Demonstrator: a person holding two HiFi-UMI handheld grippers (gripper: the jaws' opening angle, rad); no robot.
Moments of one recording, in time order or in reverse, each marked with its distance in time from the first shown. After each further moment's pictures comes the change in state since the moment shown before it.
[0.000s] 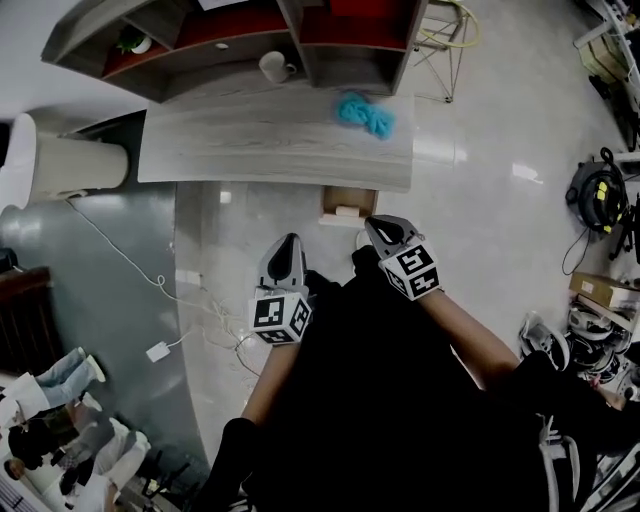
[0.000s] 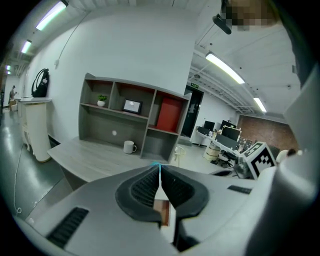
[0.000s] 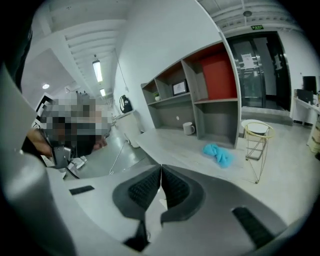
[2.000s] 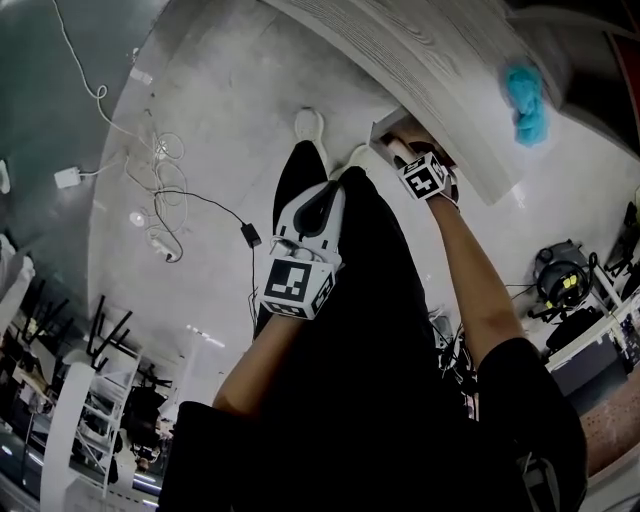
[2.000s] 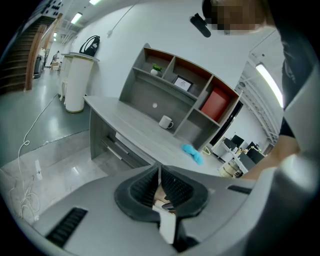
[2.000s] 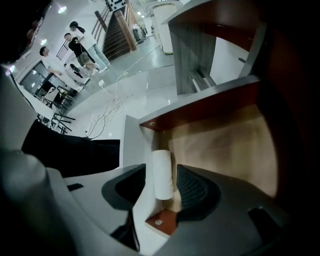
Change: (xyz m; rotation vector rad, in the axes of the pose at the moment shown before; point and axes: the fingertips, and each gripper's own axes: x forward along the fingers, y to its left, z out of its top) left arm 0.035 0.156 -0.179 -0.432 0.082 0.202; right arm 0.307 -0.055 -0.312 -0.559 0.940 0.252
